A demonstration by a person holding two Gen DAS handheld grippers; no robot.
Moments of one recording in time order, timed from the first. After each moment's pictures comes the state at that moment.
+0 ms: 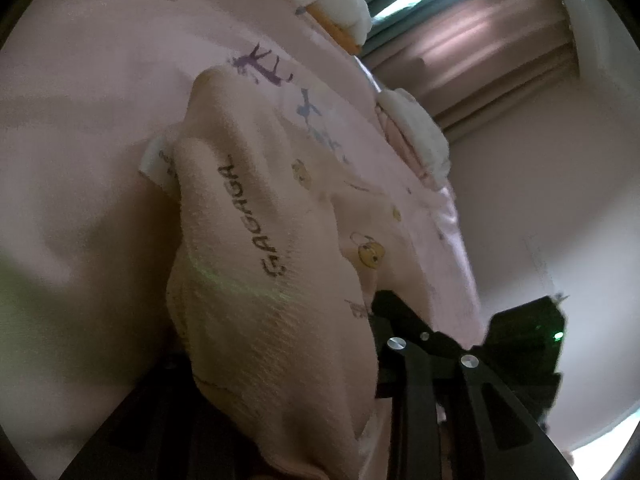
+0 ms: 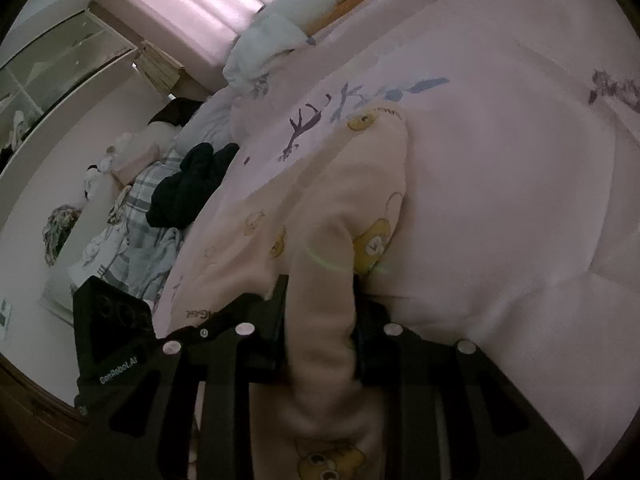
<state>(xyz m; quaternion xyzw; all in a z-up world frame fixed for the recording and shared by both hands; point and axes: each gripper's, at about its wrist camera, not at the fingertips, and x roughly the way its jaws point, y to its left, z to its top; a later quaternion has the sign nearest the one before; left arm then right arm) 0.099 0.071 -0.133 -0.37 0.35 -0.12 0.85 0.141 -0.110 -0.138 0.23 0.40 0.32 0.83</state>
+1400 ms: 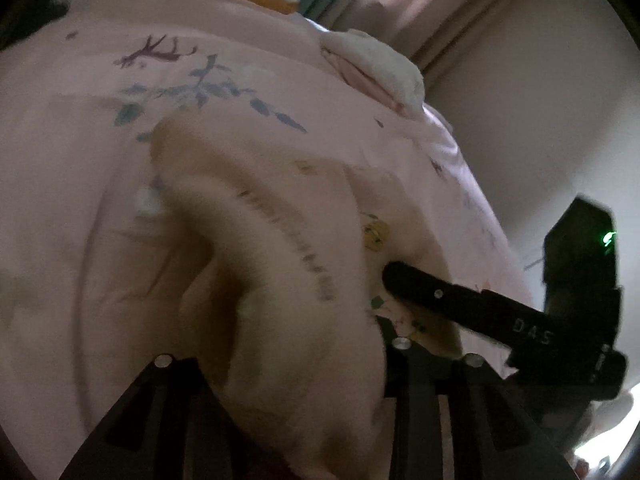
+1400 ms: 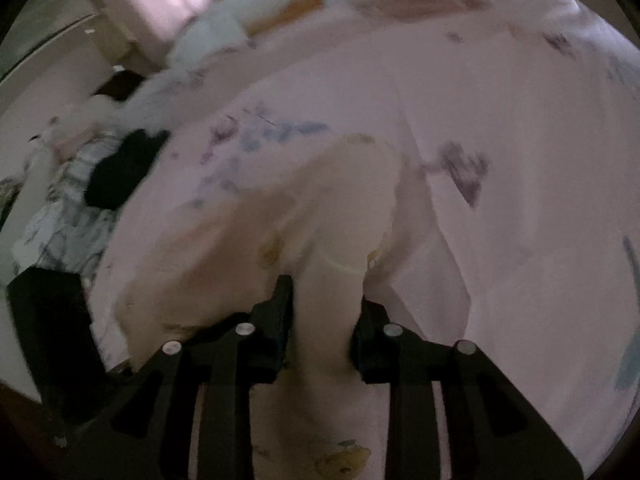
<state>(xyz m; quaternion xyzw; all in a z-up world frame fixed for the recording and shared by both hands) 0.151 -0.001 -0.125 -0.27 0.39 -0.15 0.87 0.152 -0.178 -0.108 0.13 0.46 0.20 0.86</state>
